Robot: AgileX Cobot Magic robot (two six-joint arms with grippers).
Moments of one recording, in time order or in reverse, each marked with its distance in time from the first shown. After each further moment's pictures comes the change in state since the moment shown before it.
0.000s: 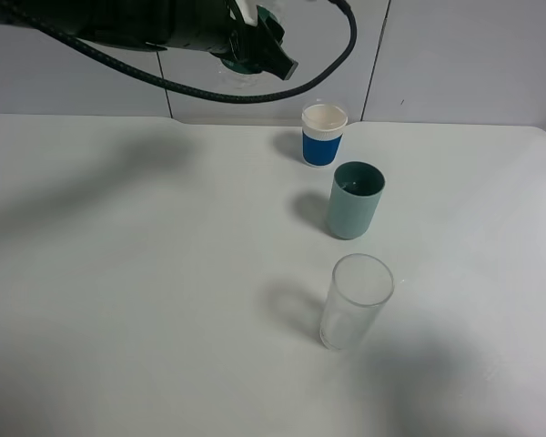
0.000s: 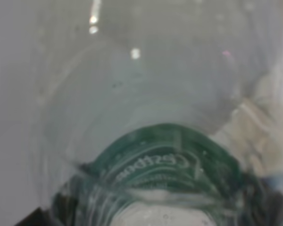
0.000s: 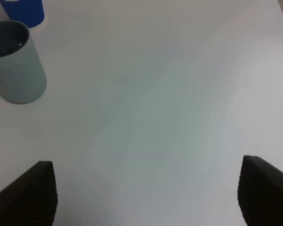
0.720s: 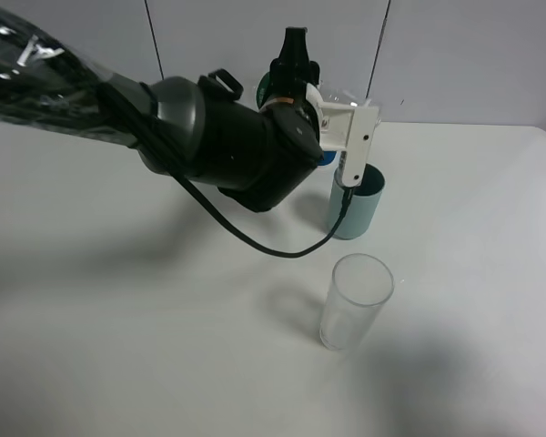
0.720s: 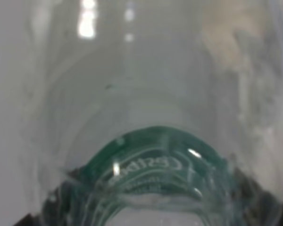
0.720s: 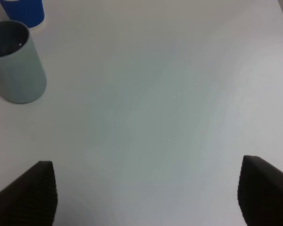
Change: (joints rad) left arm -0.290 0.265 0.000 0.386 -0.570 0.452; right arm 0.000 0.000 0.000 0.000 0.000 0.000
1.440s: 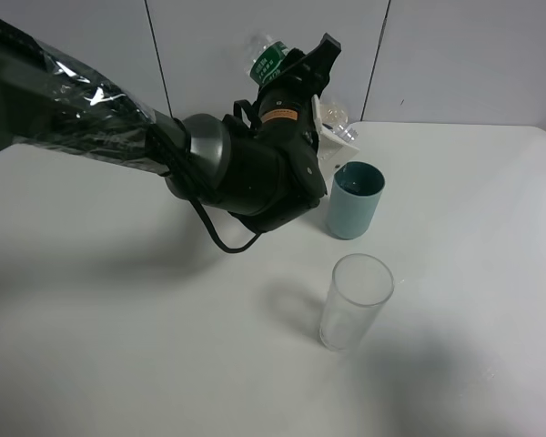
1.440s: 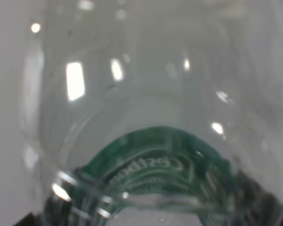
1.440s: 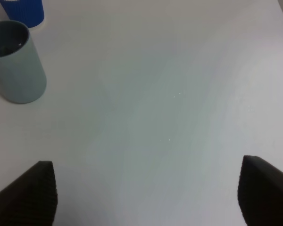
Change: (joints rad) left arm -0.009 0.100 0.000 0.203 -0.292 0.440; right arm 0.000 0.000 0.000 0.000 0.000 0.000
